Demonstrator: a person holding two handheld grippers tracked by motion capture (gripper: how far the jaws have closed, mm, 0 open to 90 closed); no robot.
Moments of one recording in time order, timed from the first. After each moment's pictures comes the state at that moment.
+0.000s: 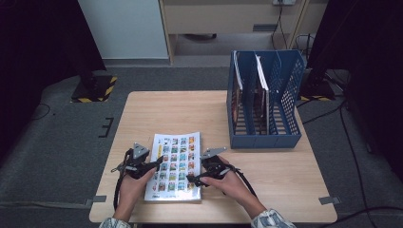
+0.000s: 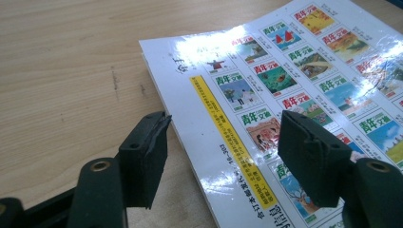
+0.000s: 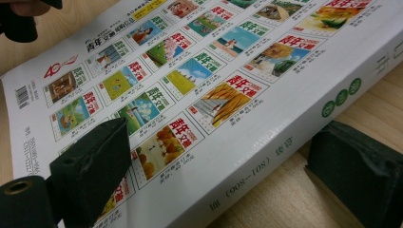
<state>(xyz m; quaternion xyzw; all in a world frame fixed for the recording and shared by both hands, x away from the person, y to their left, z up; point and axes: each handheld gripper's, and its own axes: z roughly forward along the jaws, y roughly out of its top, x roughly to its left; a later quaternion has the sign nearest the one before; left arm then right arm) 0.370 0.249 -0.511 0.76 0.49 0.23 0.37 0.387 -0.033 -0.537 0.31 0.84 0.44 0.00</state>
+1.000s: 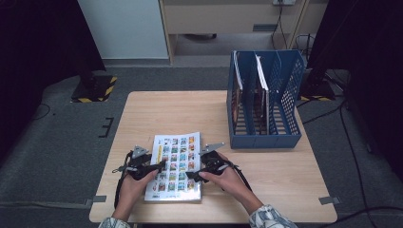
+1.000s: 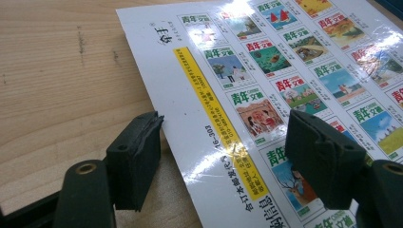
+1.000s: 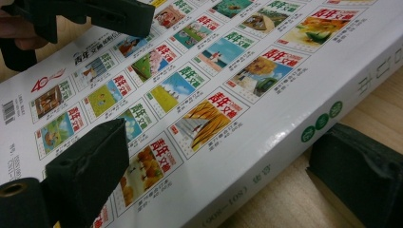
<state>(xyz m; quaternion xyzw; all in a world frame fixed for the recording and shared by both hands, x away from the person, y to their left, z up) 0.374 0.253 -0.529 0.74 0.52 0.17 0.39 0.402 -0.029 -0.534 0.32 0.85 0.43 0.00</state>
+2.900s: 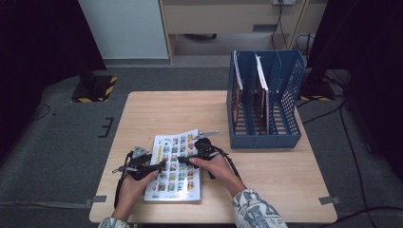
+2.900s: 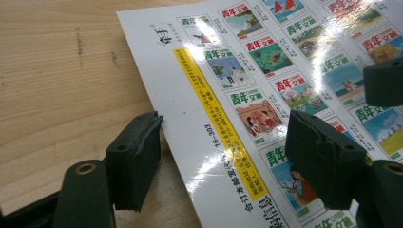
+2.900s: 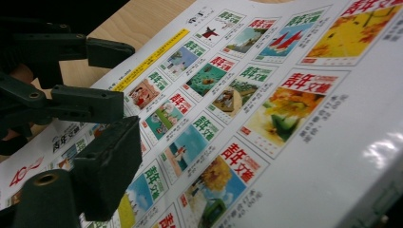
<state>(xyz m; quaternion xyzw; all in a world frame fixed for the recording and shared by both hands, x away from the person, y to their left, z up) 0.373 0.253 -0.529 0.74 0.51 0.17 0.39 0.448 -0.001 -0.538 0.36 0.81 0.46 -0.04</state>
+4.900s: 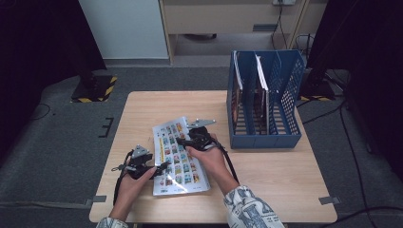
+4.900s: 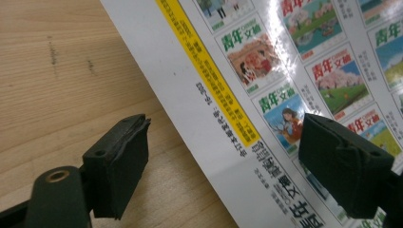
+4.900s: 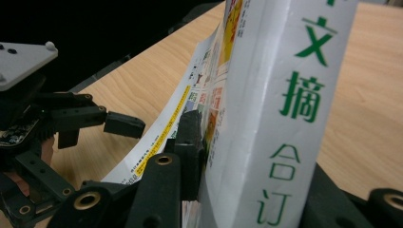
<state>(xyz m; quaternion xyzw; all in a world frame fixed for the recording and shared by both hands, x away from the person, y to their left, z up) 0.375 0.254 -0.526 0.76 0.48 0.14 0.41 0.443 0.012 -0.465 0.35 0.80 0.49 0.07</state>
